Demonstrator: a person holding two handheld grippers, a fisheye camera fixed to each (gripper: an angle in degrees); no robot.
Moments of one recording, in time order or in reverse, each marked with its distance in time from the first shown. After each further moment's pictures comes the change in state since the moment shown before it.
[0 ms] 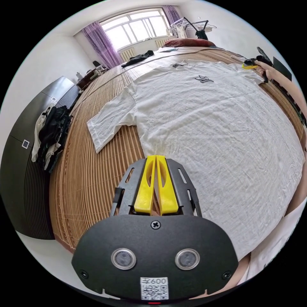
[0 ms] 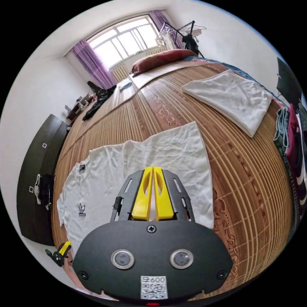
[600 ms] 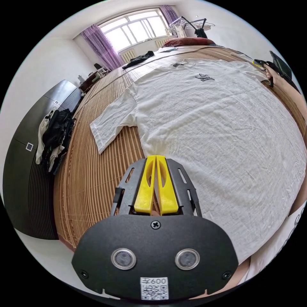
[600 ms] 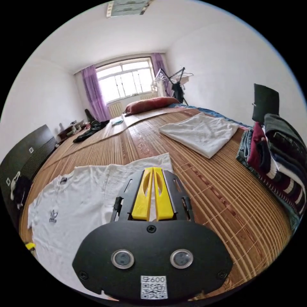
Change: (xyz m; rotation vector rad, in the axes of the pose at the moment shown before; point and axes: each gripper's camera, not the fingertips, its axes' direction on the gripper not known) left arm 0.008 0.002 -0.001 0.008 -0.043 0.016; right arm 0.049 0.121 -0.022 0.147 0.107 -0.309
